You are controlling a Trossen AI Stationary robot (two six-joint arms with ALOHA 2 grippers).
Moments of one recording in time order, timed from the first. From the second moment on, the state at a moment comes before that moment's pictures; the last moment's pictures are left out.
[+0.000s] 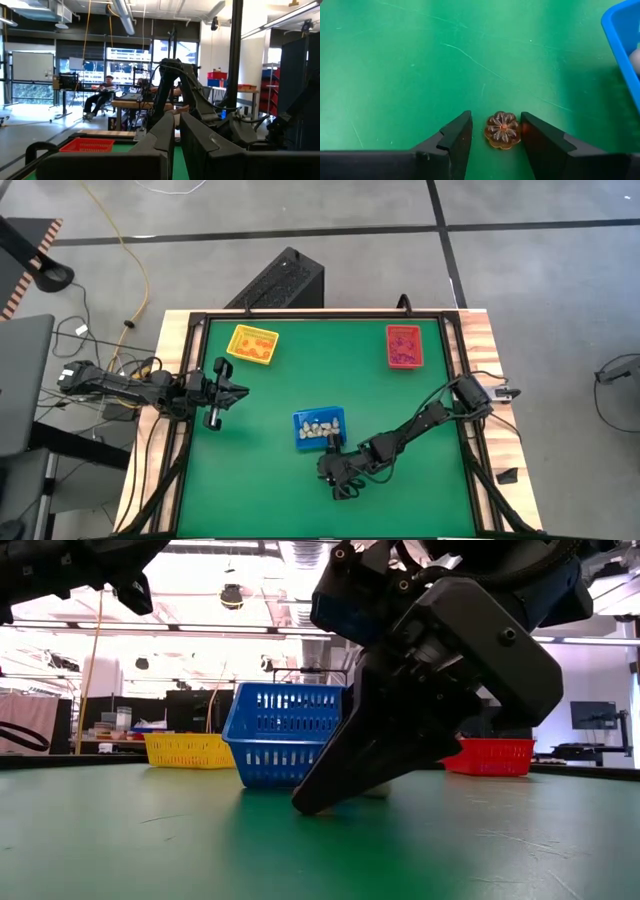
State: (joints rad) left arm -0.15 0.40 0.06 0.76 -0.14 0.00; right arm 0.46 2.02 1.14 0.15 0.25 0.27
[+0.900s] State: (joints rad) left arm -0.15 0.40 0.06 0.77 -0.13 0.00; right arm 0.42 2.02 1.55 -0.33 0.23 0.06
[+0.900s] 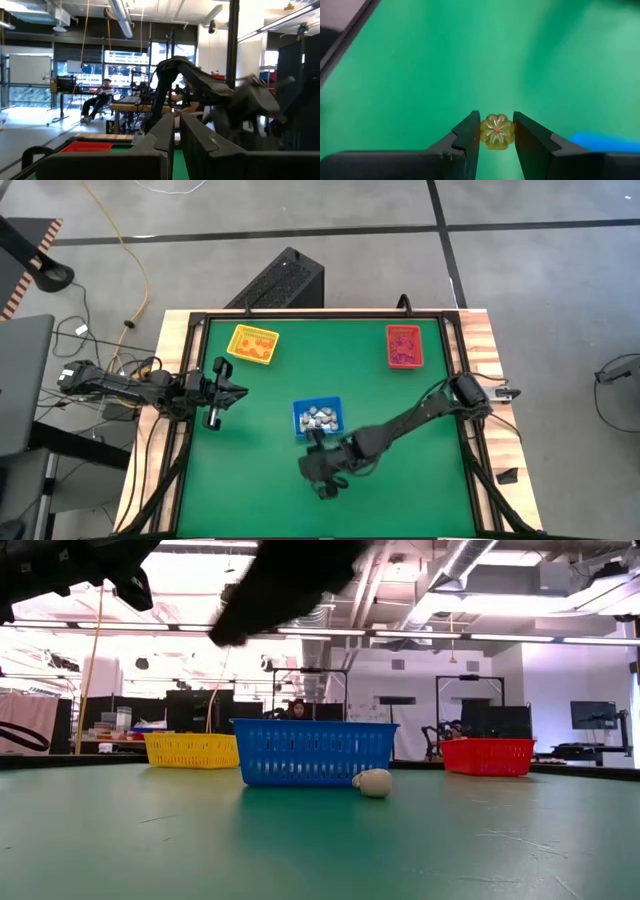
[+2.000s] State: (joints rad) left arm -0.15 0.27 0.06 0.62 -0.31 0.09; right arm -0.35 2.44 2.04 0.11 -0.24 -0.05
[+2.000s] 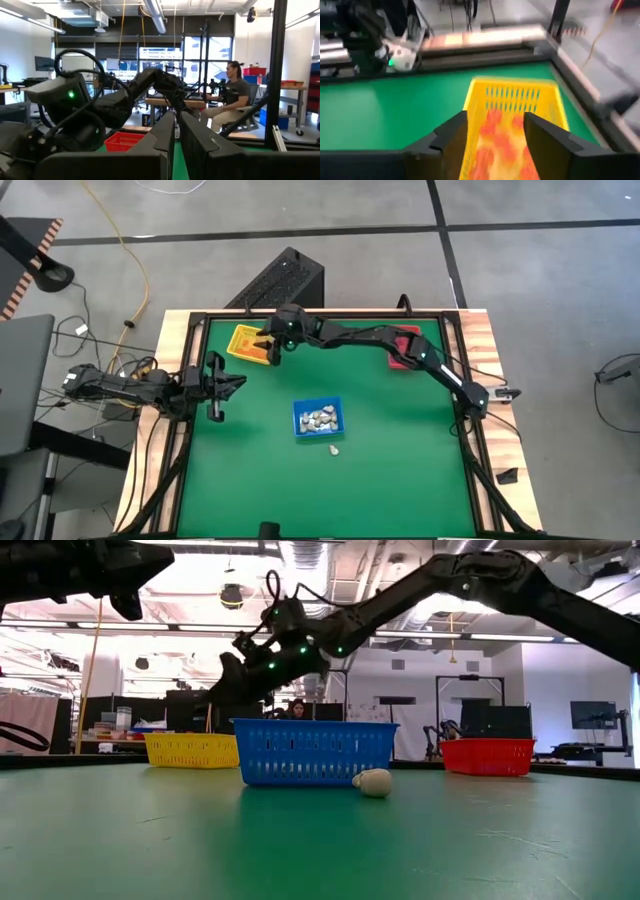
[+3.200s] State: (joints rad) left arm -0.15 0.27 0.06 0.57 -0.32 0.04; right arm 0.71 1.71 0.84 0.22 0.73 0.82
